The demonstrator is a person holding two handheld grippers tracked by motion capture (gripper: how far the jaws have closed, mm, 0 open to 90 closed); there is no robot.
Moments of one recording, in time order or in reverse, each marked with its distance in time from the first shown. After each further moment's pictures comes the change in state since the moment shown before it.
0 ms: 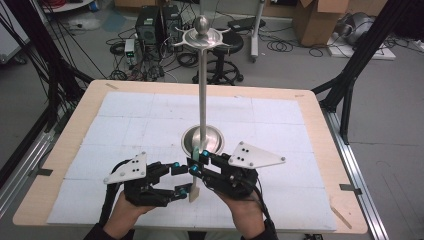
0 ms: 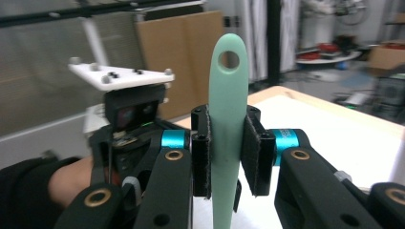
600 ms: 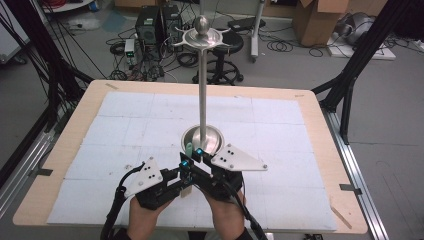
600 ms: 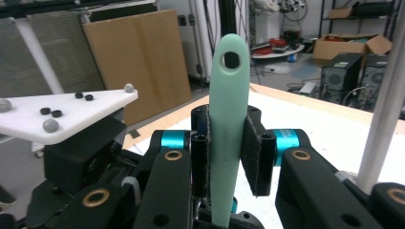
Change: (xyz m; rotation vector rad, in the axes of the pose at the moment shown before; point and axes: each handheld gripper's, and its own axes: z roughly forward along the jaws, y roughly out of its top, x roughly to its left) left arm -0.021 -0.008 0.024 0.019 0.321 0.053; right arm 0.018 -0.007 0.026 0.000 -0.206 0.041
